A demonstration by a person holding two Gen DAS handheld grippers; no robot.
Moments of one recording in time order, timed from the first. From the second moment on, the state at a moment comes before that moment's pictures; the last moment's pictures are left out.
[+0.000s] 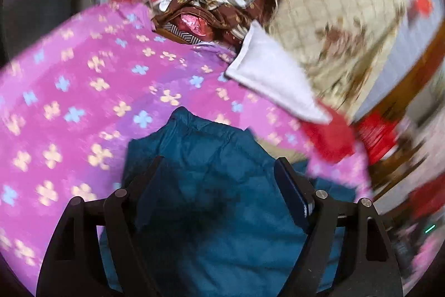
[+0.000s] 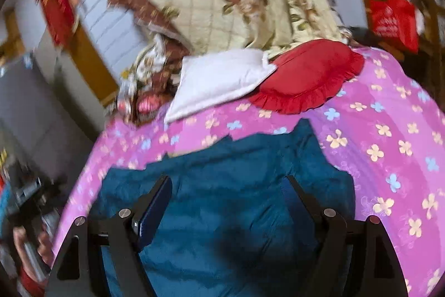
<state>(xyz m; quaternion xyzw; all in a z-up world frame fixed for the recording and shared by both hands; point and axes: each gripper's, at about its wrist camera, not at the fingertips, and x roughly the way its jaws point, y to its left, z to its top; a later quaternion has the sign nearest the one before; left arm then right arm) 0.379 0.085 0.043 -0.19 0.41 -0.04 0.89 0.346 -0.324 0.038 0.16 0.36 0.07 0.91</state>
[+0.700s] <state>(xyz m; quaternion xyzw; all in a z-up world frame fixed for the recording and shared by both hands) 0.464 -0.016 -0.080 0.00 0.47 0.00 0.88 0.441 -0.276 -0.076 0.05 0.44 0.04 0.90</state>
